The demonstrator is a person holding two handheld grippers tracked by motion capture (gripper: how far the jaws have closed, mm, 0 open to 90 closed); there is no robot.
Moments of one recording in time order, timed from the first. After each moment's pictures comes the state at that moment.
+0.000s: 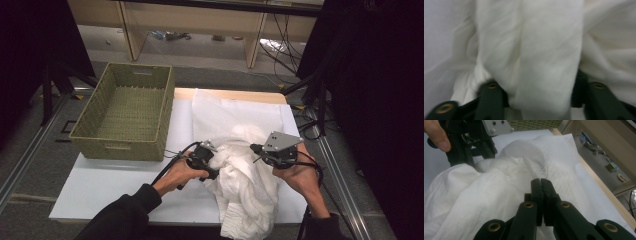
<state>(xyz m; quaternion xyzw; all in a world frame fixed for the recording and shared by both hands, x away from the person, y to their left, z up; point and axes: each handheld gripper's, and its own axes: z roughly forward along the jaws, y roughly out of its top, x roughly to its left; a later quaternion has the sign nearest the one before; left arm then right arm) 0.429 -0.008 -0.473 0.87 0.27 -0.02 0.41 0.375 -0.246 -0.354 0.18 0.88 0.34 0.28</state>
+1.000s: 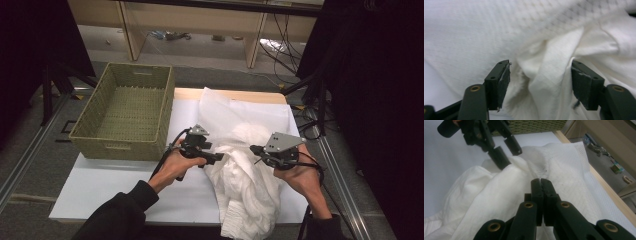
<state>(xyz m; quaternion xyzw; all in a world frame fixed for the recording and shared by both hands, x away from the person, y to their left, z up) 0.439 0.021 -0.433 0.81 0.35 0.04 0.47 0.371 -0.247 -0.353 0.18 0.88 0.36 0.26</state>
